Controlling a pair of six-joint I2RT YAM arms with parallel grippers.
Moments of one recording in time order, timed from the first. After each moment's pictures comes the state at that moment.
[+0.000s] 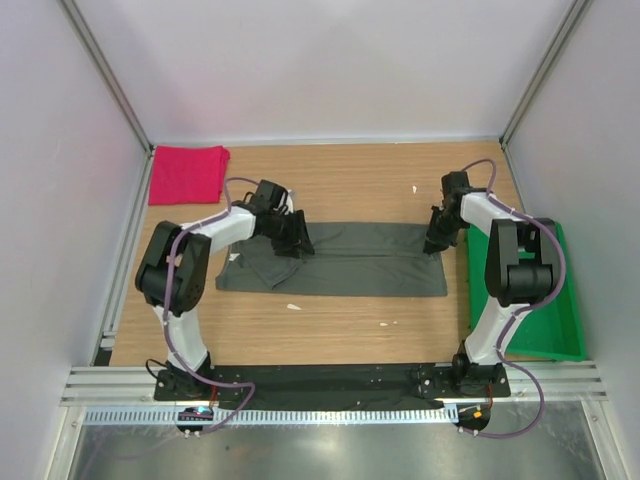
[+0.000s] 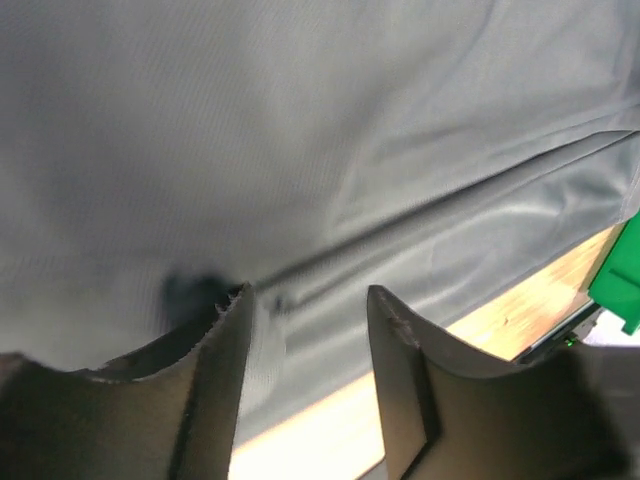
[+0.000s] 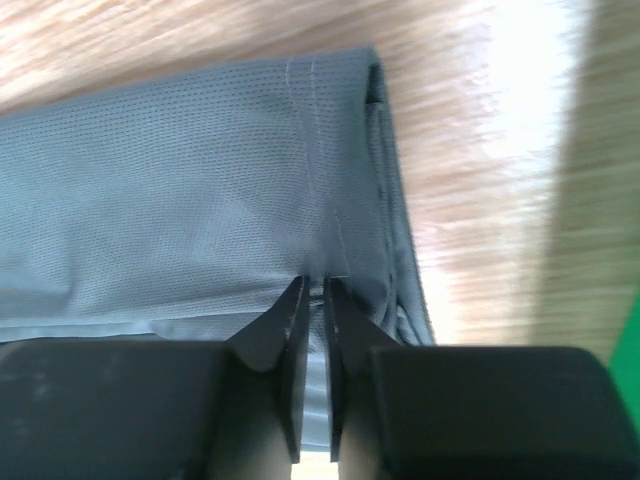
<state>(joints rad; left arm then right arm) -0.42 1.90 1.20 -0.35 0.42 -0.54 0.00 1.84 1.19 -0.65 -0.09 0.37</state>
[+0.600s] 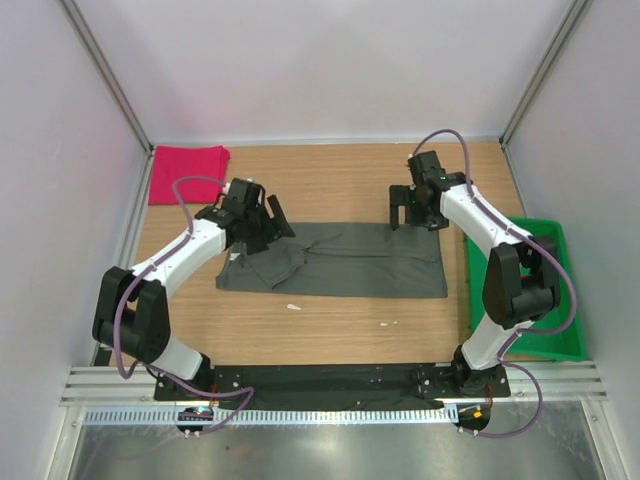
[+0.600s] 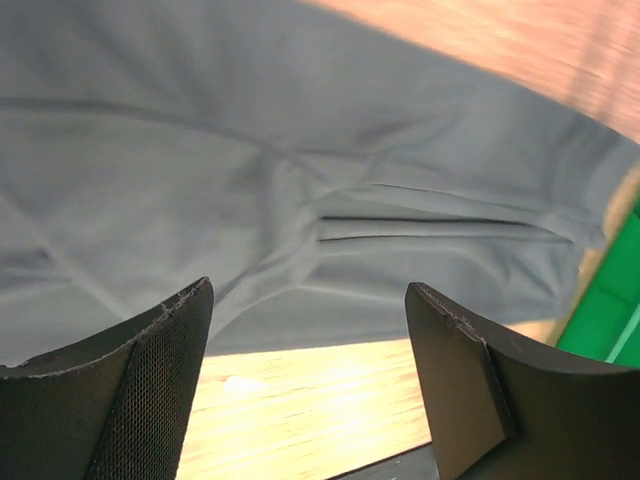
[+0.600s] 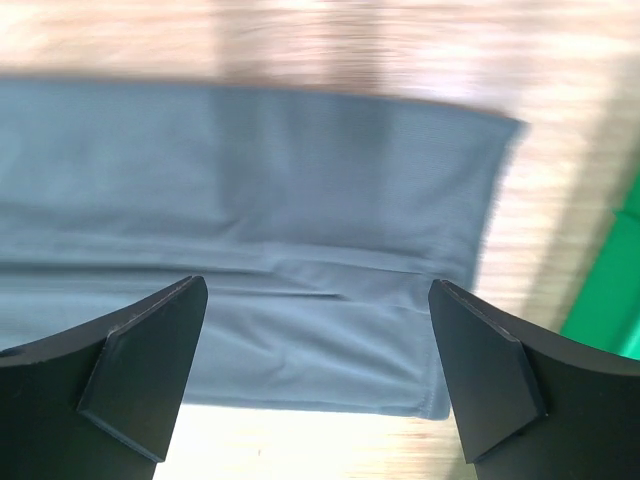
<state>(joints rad) -0.39 1.51 1.09 -0.48 0.10 -0.75 0.23 1.70 1.33 -0.74 0.09 0.26</state>
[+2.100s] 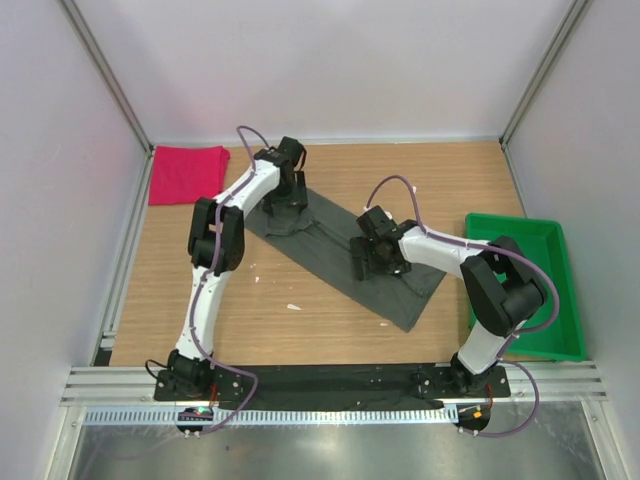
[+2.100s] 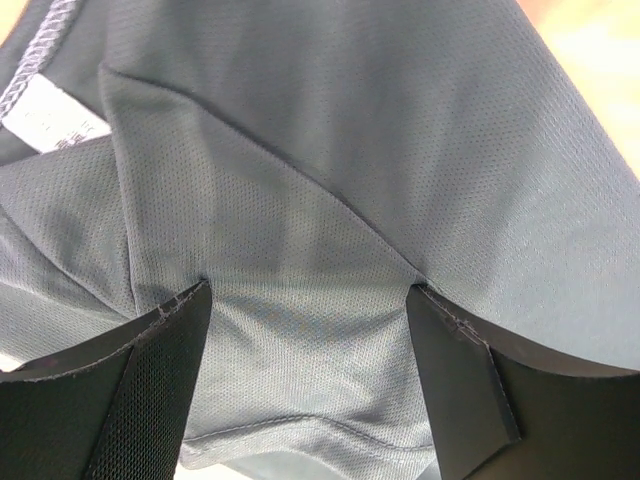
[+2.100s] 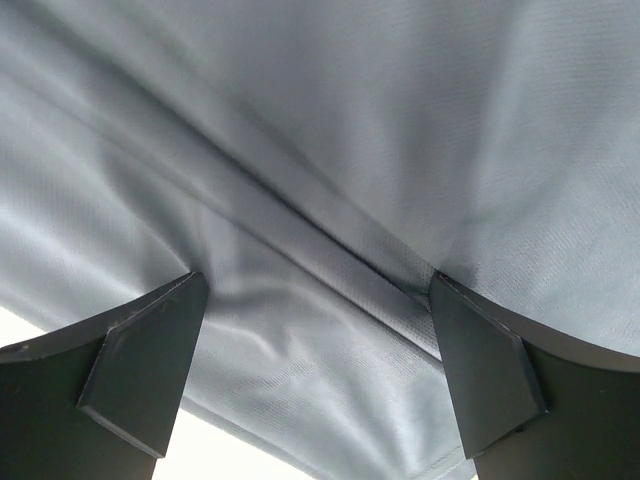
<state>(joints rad) -0.39 2.41 2.08 -0.91 -0.17 -0.49 0.58 1.71 1.01 -0.53 0.13 0.42</state>
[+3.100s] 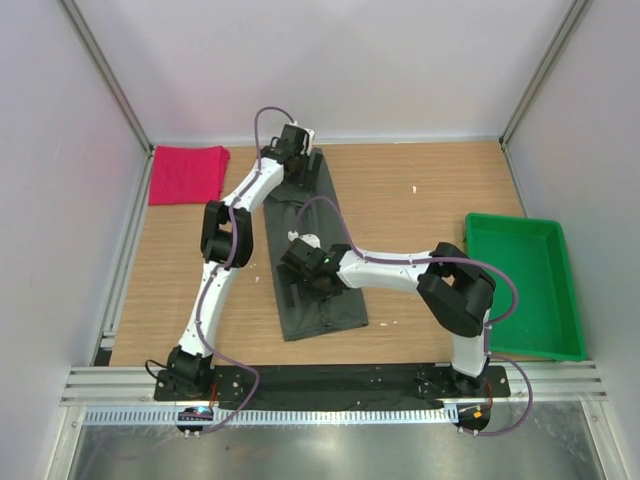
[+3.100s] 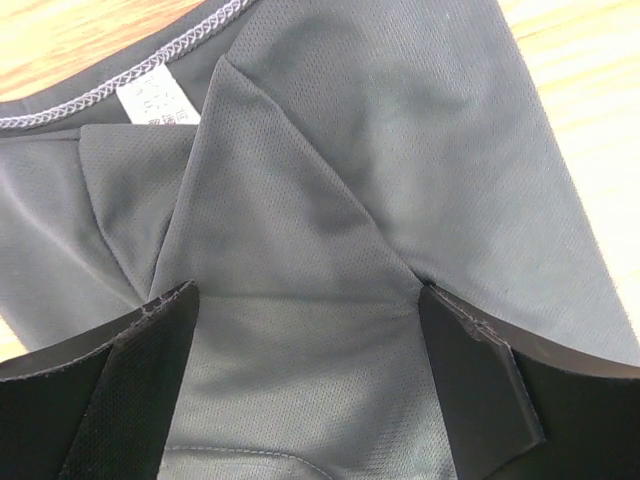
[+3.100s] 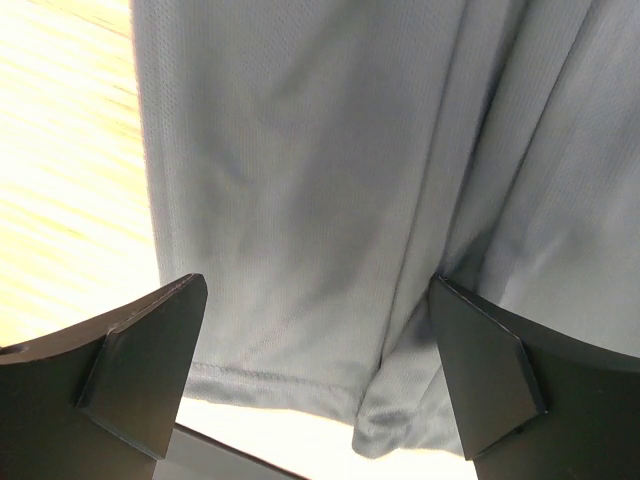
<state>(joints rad) -0.37 2.65 2.45 -0.68 -0.07 -0.04 1.03 1.89 1.26 -0.46 0.09 0.72</state>
